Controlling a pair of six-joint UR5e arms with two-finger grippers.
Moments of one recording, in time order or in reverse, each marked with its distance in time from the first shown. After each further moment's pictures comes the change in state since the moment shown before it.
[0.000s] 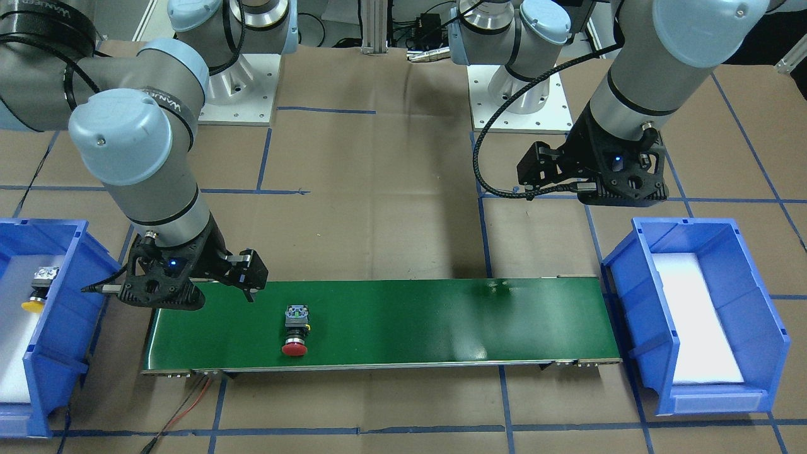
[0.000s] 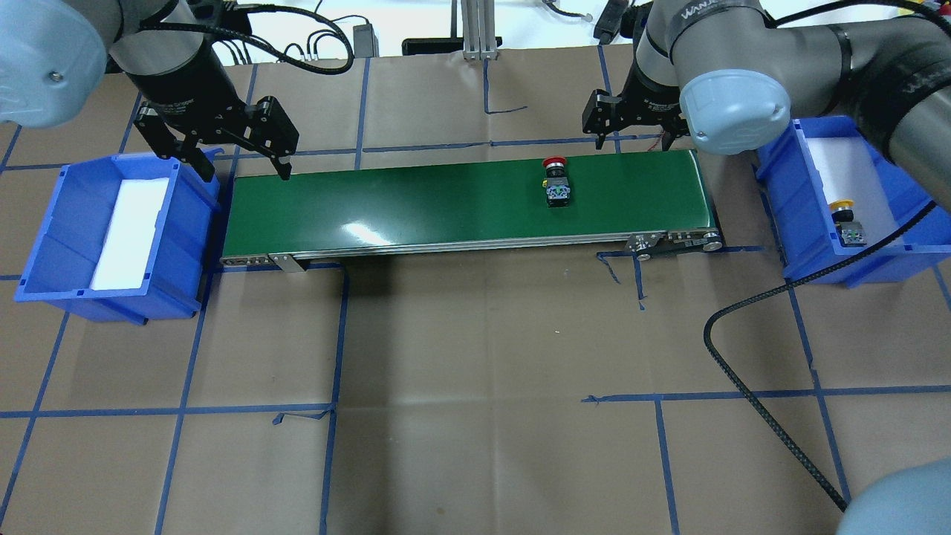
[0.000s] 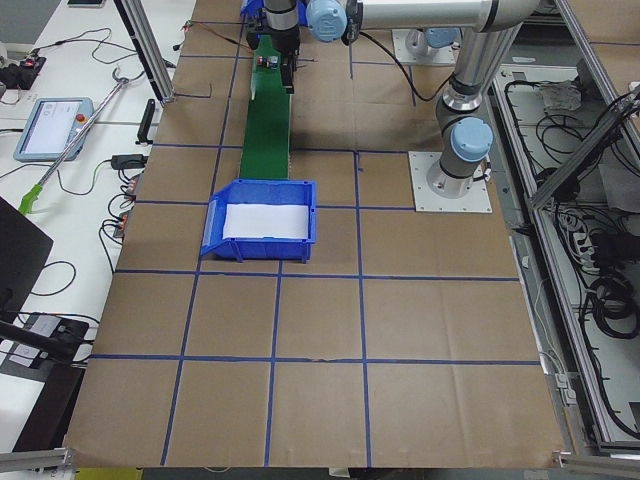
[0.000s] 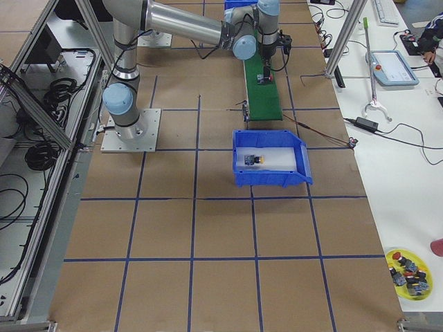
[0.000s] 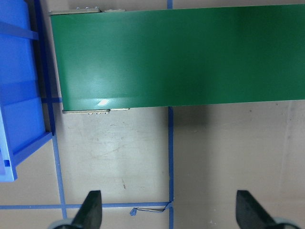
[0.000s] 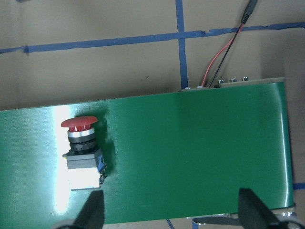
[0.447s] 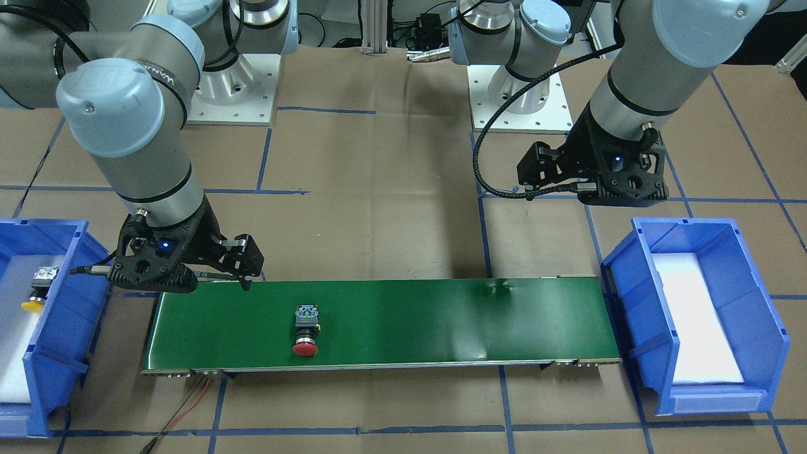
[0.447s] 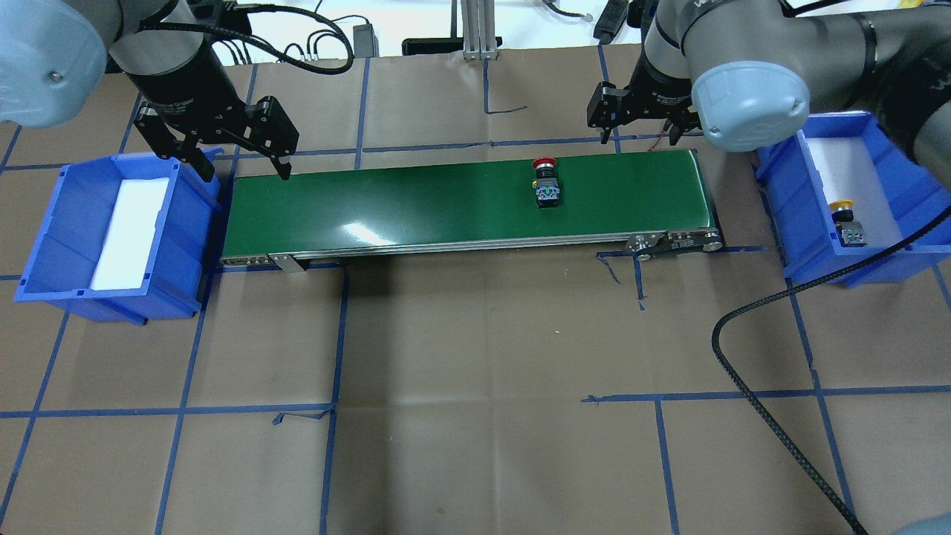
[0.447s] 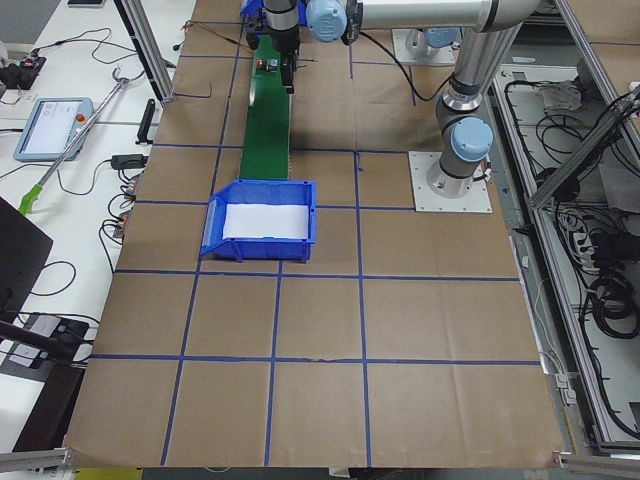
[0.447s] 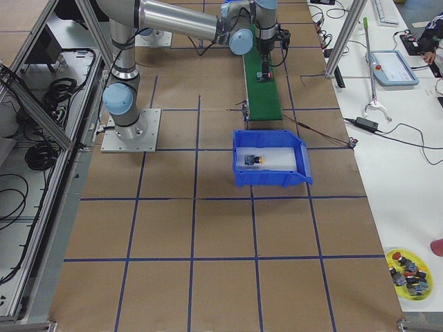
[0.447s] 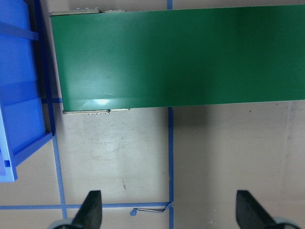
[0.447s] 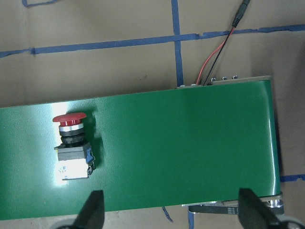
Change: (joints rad) left arm 0.000 0.000 0.000 0.000 0.000 -0.001; right arm -0.001 -0.046 0.001 0.024 -0.013 0.000
